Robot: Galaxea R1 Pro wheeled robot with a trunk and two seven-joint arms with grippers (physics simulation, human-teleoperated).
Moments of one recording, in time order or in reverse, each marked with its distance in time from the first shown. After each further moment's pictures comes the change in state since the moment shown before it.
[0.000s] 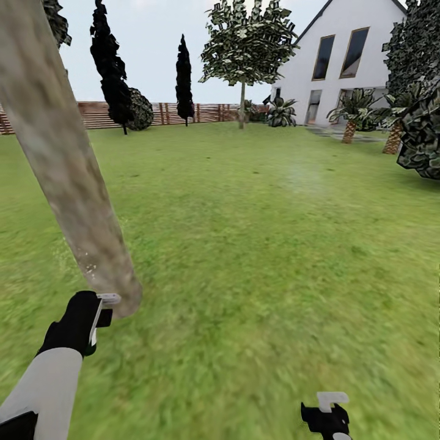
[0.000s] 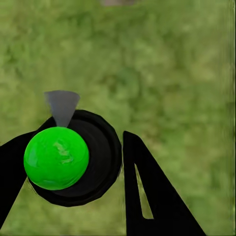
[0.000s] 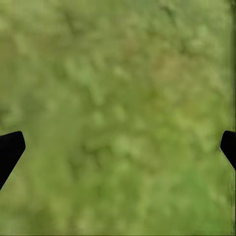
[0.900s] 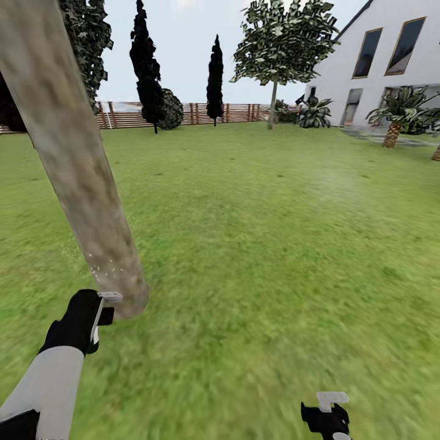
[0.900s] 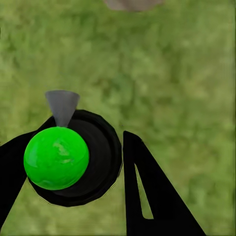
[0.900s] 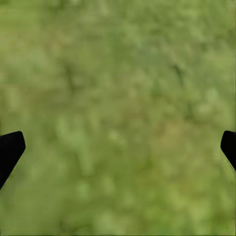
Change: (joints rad) left arm -0.007 -0.008 0.005 -0.004 0.003 0.001 -0.001; right arm 0.000 0.000 0.000 -0.001 0.000 0.002 -0.001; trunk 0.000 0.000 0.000
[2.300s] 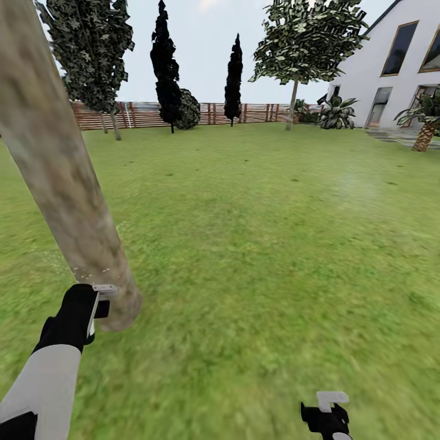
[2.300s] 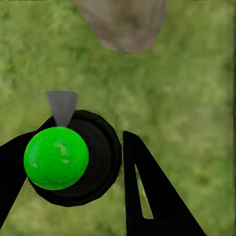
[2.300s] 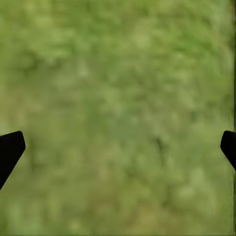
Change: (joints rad) left arm -0.001 0.006 0.000 -0.076 -0.003 0.013 -0.001; right arm 0.000 0.000 0.001 0.000 0.000 0.000 0.000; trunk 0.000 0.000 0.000
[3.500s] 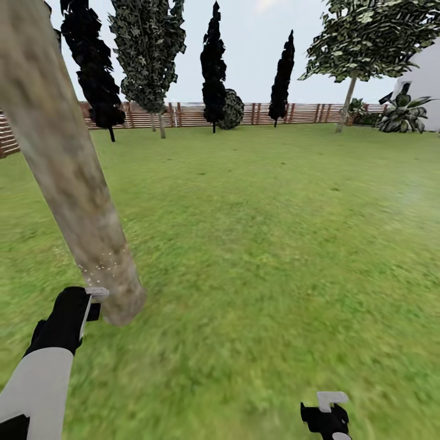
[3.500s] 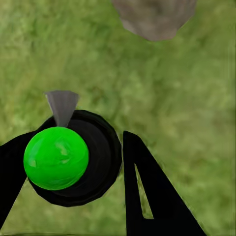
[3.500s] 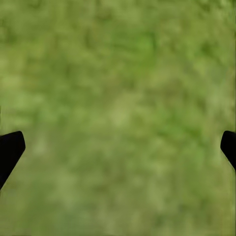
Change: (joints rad) left arm 0.011 0.033 0.013 0.005 -0.011 -0.010 0.024; right arm 0.000 0.001 0.001 0.000 0.000 0.000 0.000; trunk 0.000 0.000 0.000
